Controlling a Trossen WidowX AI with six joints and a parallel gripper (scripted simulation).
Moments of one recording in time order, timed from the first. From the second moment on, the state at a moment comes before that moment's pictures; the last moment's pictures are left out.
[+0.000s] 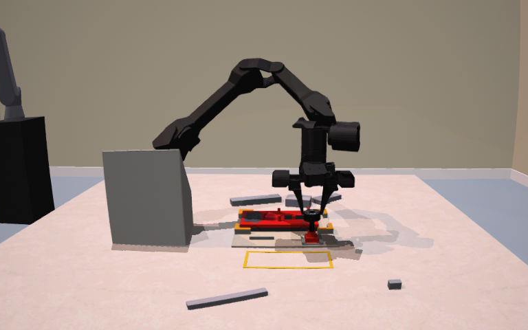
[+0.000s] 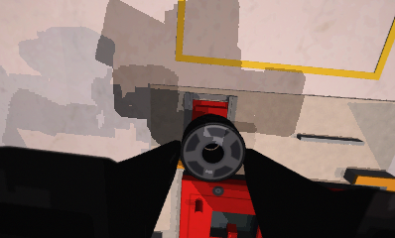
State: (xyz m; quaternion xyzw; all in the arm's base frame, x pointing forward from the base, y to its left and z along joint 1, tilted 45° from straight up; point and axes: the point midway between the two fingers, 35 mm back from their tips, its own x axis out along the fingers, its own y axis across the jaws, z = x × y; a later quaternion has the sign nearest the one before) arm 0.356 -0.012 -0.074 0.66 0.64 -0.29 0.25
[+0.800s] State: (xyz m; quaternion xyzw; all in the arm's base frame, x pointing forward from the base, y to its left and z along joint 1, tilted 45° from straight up) arm 0.320 -0.080 -0.090 0.66 0.64 -0.30 0.25
